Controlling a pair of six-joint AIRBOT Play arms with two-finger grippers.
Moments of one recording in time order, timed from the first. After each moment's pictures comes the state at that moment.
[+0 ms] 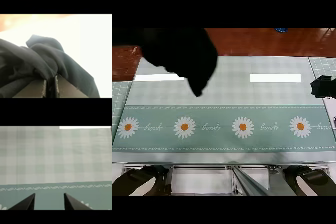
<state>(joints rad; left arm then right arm) -0.34 -1.02 1.58 1.10 -1.11 -1.53 0.18 -0.69 1.11 -1.76 1.23 1.83</state>
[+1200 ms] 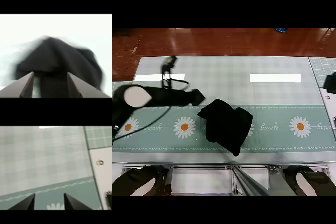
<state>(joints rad) -0.32 -0.98 0.91 1.12 -0.91 -1.69 -0.11 -0.75 1.07 -1.80 1.15 1.79</state>
